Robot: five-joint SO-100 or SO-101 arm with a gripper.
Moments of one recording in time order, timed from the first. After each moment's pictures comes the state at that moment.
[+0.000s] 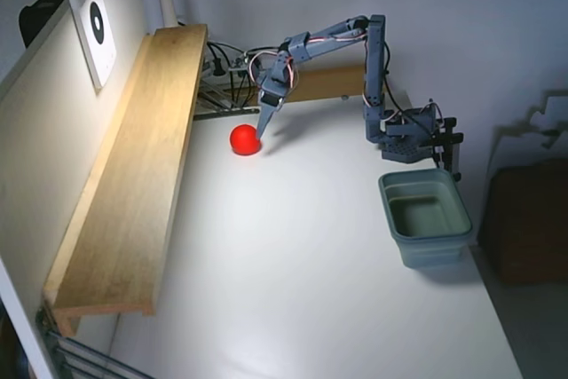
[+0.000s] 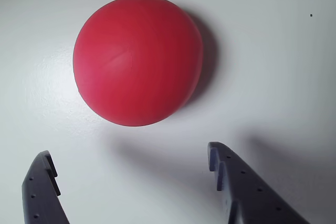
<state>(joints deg) 43.0 91.0 104.6 49.6 -90.1</state>
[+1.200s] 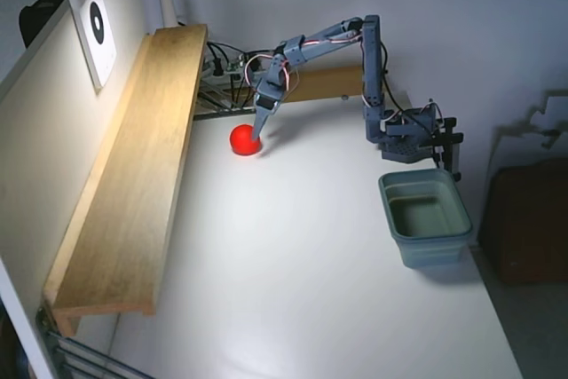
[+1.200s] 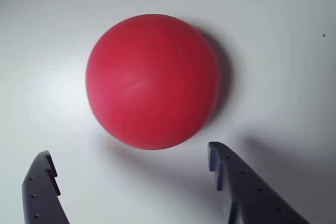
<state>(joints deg) 40.9 87.4 101.8 47.6 -90.1</state>
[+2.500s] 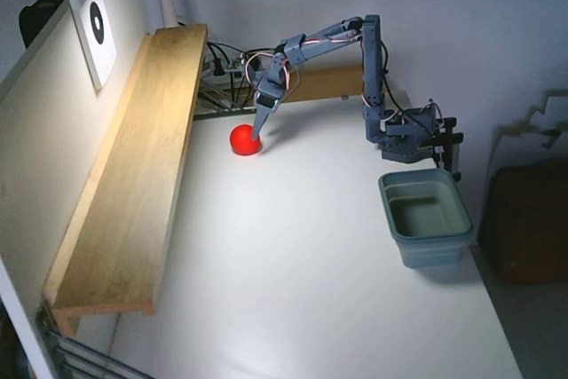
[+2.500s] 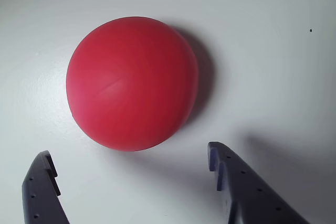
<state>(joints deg) 43.2 87.4 101.8 47.5 -90.1</state>
